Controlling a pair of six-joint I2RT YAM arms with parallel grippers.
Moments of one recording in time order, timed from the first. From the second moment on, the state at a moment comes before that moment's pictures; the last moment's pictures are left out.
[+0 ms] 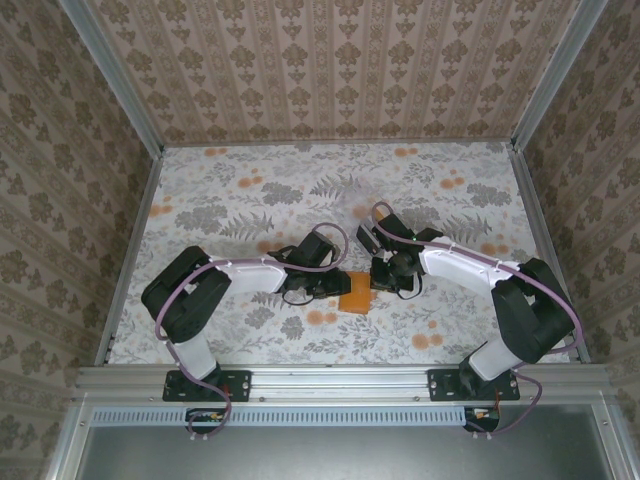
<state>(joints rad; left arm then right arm) -0.86 1.74 0.85 -0.08 0.37 -0.83 0.55 1.54 0.93 -0.70 -0.19 0.73</state>
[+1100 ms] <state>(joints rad) -0.86 1.74 0.85 -0.08 0.38 -0.83 0.57 1.64 0.95 -0.58 -0.31 0.76</state>
